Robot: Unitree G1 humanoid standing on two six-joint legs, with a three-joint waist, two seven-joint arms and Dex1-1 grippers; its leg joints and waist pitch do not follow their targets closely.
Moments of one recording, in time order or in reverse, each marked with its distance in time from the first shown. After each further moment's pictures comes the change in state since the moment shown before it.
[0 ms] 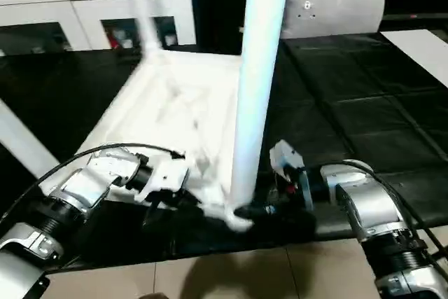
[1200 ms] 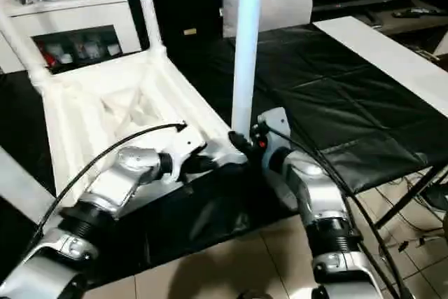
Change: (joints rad) left arm 0.013 -0.246 0.158 -0.046 0.068 0.463 0.595; right arm -0.108 0.375 -0.208 0.204 -0.123 -0.030 -0.873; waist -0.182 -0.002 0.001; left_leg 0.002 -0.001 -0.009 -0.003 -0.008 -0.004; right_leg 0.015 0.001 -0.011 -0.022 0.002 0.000
